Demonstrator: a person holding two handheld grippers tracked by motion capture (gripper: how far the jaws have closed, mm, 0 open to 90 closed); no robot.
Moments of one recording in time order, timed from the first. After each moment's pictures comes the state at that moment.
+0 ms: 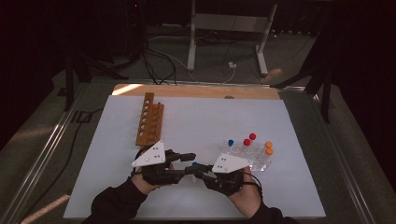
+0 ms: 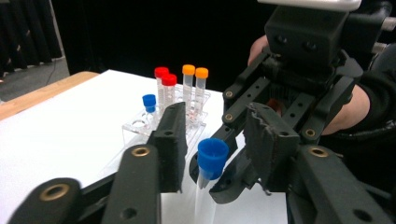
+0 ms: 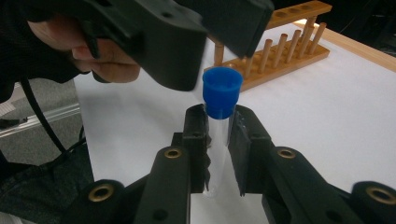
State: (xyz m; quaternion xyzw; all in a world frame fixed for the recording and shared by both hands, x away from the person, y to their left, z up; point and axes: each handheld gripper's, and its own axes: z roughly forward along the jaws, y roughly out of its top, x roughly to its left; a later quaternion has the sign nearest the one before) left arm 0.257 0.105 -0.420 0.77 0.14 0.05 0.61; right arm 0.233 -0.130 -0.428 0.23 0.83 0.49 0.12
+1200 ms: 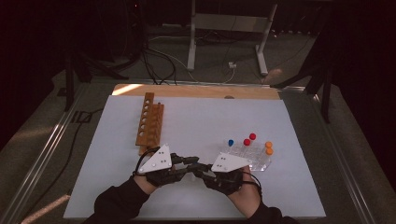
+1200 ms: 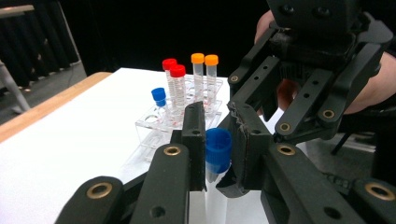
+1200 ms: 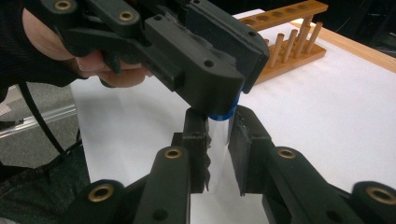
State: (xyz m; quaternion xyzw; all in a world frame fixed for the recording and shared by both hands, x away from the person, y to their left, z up) left arm 0.253 0.096 -0.423 0.79 0.11 0.11 0.59; right arm 0.235 -0.129 -0.428 0.23 0.83 0.49 0.12
